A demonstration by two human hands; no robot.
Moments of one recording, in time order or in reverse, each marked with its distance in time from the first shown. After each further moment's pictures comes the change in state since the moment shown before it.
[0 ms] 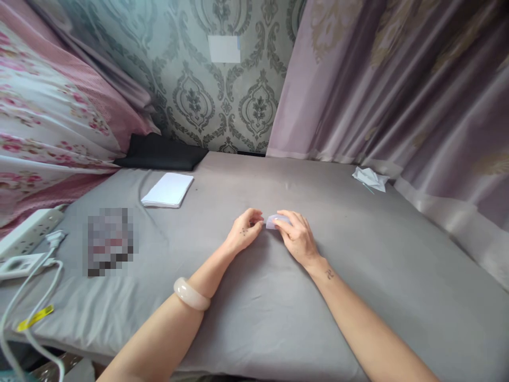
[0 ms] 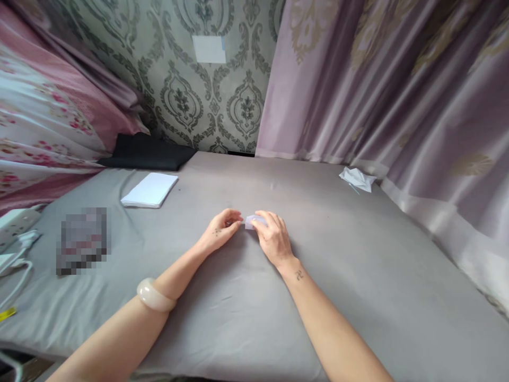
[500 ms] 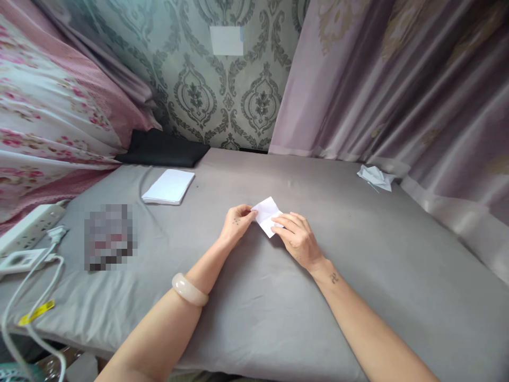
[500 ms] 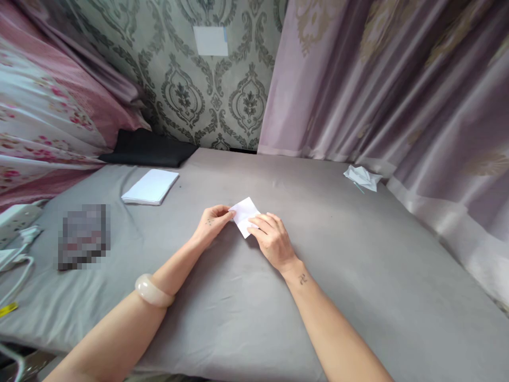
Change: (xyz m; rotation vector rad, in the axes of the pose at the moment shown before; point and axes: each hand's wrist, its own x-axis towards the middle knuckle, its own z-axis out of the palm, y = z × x) left_hand 0.005 0.005 -0.014 -0.178 0.133 -0.192; right_hand 0.000 -0.004 -0.007 0.012 -0.024 -0.178
